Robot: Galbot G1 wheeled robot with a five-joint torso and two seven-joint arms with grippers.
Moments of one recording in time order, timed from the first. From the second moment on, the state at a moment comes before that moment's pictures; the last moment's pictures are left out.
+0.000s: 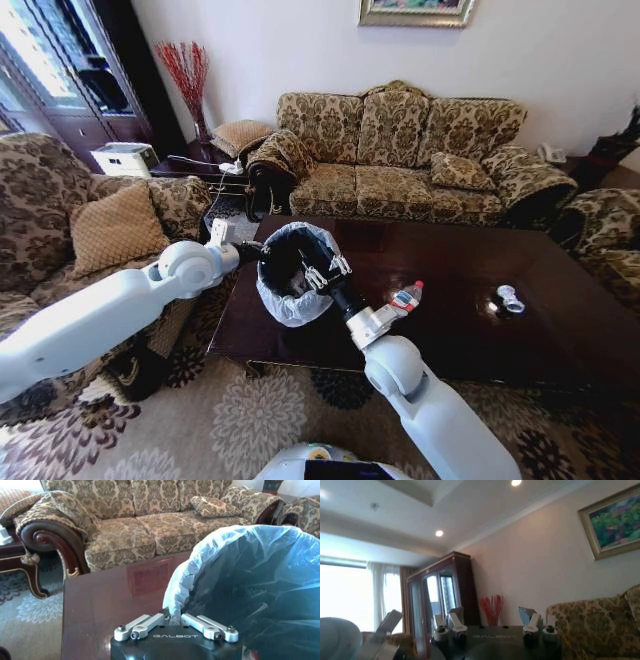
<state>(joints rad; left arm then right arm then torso) 0.23 -0.44 0.37 -1.97 -1.39 0.54 -0.29 -1.06 1.24 0.01 2.22 0.42 0.00 0.13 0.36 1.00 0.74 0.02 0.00</state>
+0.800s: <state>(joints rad) 0.45 -0.39 0.15 -2.00 -1.36 0.52 -0.26 -1.32 1.34 0.37 1.80 0.80 0.18 0.13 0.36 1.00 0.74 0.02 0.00</state>
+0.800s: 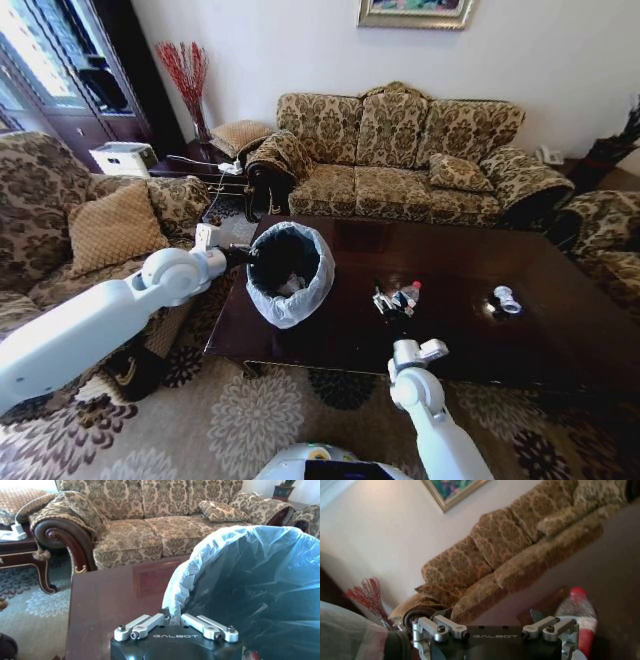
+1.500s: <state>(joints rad) 0.64 -0.35 0.00 -2.04 -1.32 0.50 -0.23 -1.26 1.33 0.48 1.64 1.03 0.05 0.13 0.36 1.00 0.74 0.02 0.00</state>
